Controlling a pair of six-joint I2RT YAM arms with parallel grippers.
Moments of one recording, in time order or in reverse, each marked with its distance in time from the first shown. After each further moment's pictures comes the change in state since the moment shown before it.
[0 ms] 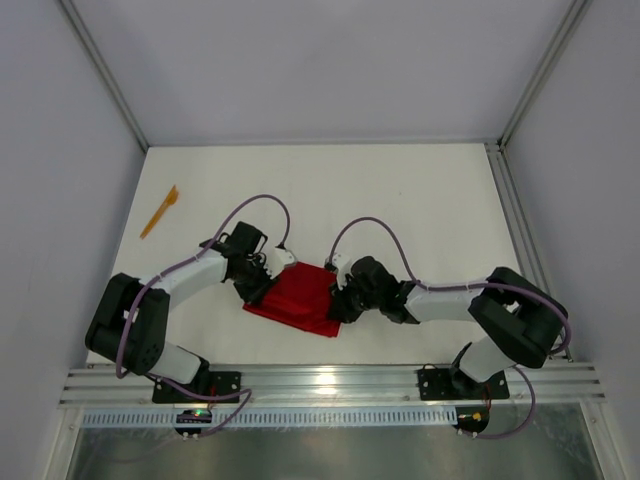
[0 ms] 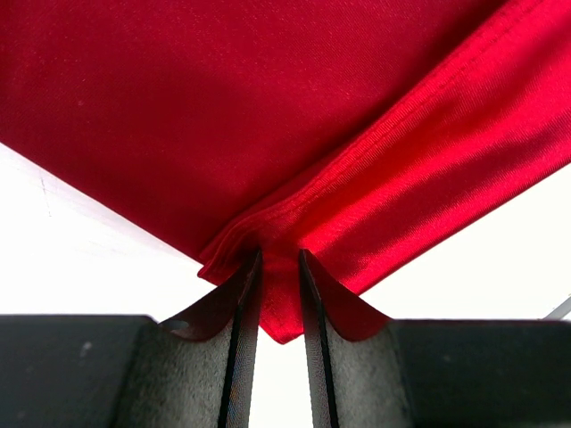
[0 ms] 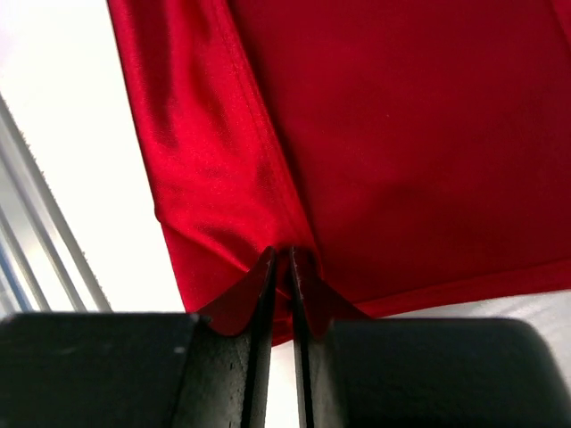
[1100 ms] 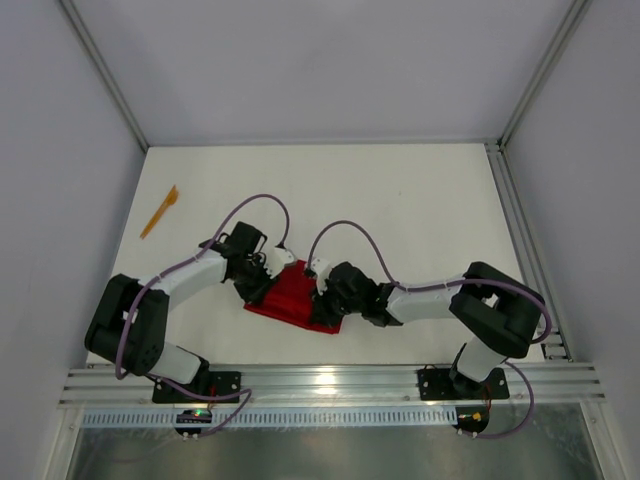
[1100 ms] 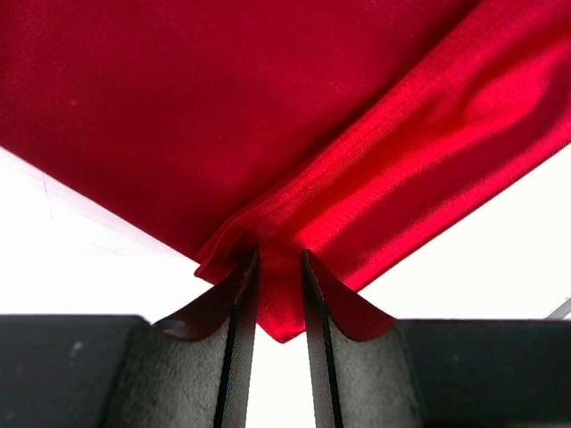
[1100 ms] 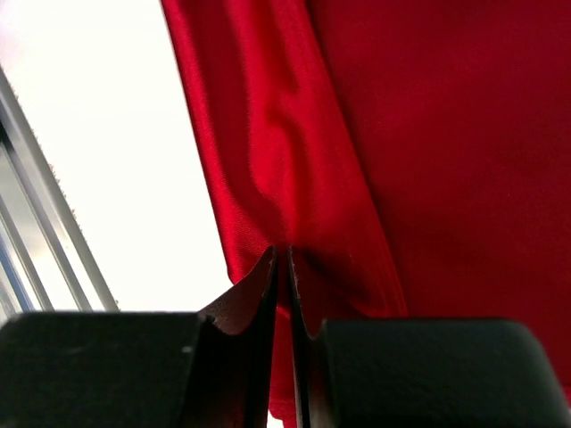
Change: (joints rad) left arm 0.003 -0.008 -0.002 0.006 0.004 -0.008; right arm 0.136 0.104 0.106 0.024 0.104 0.028
